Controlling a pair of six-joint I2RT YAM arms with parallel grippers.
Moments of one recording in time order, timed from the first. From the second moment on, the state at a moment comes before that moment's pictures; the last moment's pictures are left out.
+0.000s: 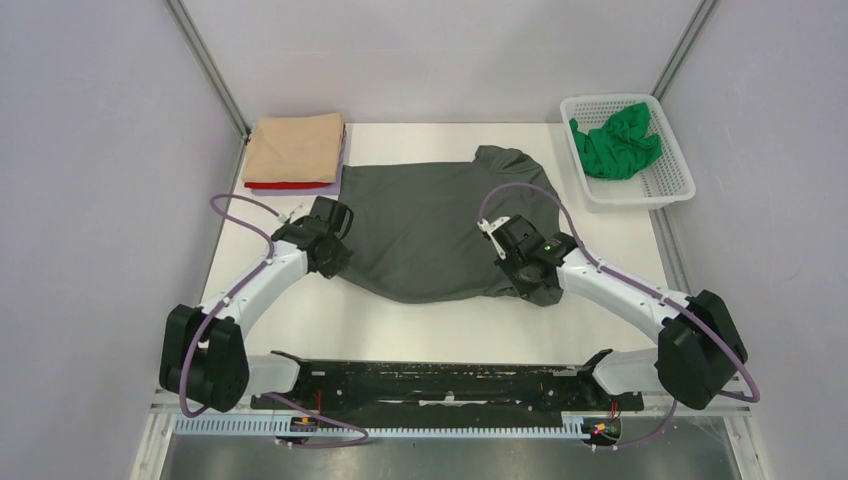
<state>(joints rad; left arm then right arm) -0.33 1.29 0.84 -0.71 -0.26 -1.00 0.67 1.33 0.87 -0.76 0.21 0.03</state>
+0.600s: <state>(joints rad) -0.27 1.47 1.05 -0.72 -0.30 -1.00 0.50 1.48 1.10 -0.66 0.25 -0.15</state>
